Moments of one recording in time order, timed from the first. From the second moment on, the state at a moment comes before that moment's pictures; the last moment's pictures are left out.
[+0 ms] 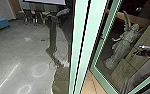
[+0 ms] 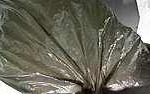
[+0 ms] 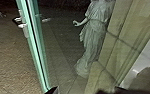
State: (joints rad) left arm 1.38 2.93 -2.64 -0.26 0.15 0.18; right arm -0.07 2.36 -2.48 -0.19 -0.37 0.36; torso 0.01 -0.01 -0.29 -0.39
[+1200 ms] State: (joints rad) left arm 1.38 2.92 -2.64 -0.26 0.13 0.19; right arm -0.78 2.37 -1.98 0.12 -0.31 0.36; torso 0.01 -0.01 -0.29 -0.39
